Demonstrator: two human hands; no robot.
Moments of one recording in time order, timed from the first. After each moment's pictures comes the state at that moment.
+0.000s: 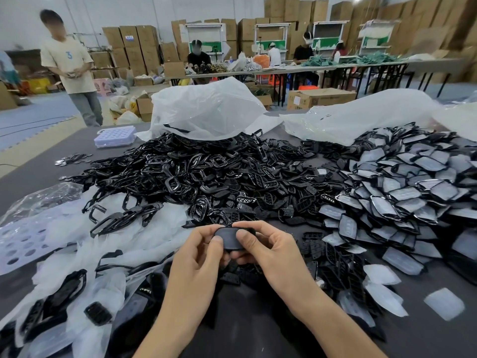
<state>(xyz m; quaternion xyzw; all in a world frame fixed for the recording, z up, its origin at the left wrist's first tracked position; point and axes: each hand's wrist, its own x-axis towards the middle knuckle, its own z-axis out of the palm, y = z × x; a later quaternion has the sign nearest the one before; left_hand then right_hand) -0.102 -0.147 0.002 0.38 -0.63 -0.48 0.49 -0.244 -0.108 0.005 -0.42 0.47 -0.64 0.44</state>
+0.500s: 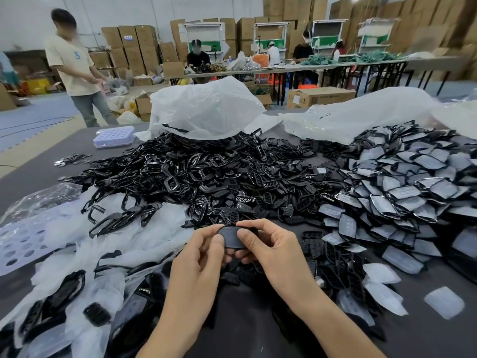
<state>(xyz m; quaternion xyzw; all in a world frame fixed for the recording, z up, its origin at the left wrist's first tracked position) -0.104 -0.143 0.002 0.39 -0.66 -0.43 0.48 -0.247 -0.107 0.004 -0.43 0.50 -0.64 0.39</state>
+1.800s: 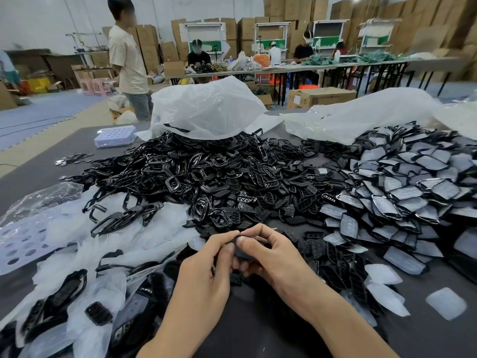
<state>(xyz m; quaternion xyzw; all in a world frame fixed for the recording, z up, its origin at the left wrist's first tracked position) -0.096 -0.141 -0.004 0.33 -0.79 -0.27 0.45 -0.248 -0.111 0.001 -0.40 0.44 -0.60 0.54</state>
